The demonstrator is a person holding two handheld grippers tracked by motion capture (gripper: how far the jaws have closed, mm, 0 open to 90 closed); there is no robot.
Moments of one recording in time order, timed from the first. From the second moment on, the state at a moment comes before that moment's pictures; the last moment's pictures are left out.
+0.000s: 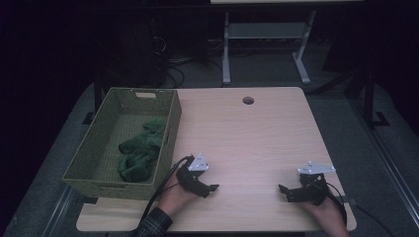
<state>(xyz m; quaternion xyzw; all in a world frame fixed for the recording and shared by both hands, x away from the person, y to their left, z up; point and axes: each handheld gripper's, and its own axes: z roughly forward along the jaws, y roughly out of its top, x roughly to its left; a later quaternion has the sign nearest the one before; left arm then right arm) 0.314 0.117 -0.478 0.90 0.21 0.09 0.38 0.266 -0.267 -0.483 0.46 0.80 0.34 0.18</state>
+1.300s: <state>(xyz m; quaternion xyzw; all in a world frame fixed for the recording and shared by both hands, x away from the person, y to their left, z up) 0.315 0.114 -0.435 0.90 0.22 0.08 0.36 0.266 -0.267 -0.483 0.46 0.80 0.34 0.18</state>
